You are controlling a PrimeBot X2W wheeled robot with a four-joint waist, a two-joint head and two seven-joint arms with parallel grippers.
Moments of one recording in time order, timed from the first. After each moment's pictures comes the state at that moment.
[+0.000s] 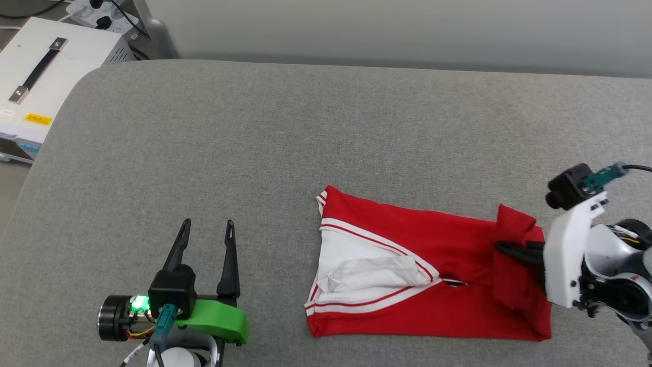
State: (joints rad) left arm -0.04 0.10 -0.12 0.11 -0.06 0.05 -0.26; right arm -0.37 -0.68 0.52 0.02 1.00 0.13 0.69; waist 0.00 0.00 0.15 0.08
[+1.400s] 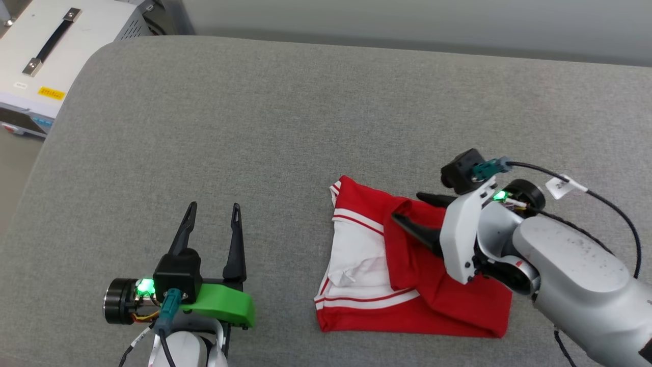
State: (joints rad) left arm -0.10 0.07 -0.11 0.12 -0.04 0.03 -0.26; right arm -0.73 -0.43 1.00 0.40 0.90 0.13 0.23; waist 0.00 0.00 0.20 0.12
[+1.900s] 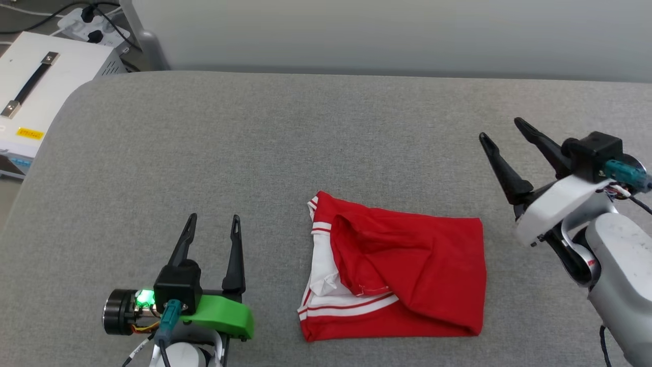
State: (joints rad) left arm -0.06 0.07 -0.11 0.11 -0.03 0.02 -0.26; right arm -0.58 -0.46 0.57 0.42 0.60 0.13 -0.22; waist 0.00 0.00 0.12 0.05
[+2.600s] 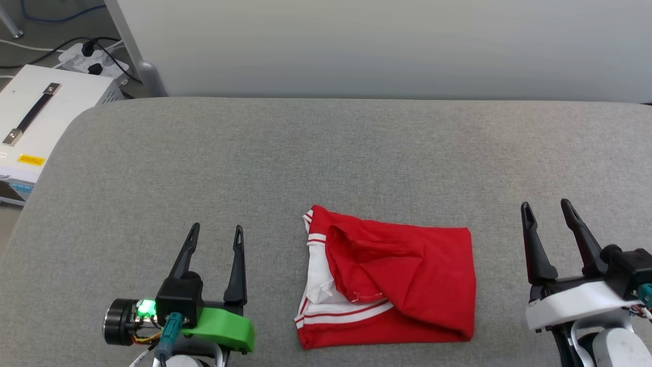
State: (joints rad) left arm -0.02 0.08 -0.12 0.07 -0.03 0.01 -0.26; right arm -0.06 -0.16 0.03 0.09 0.25 0.13 -0.26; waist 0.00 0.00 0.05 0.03
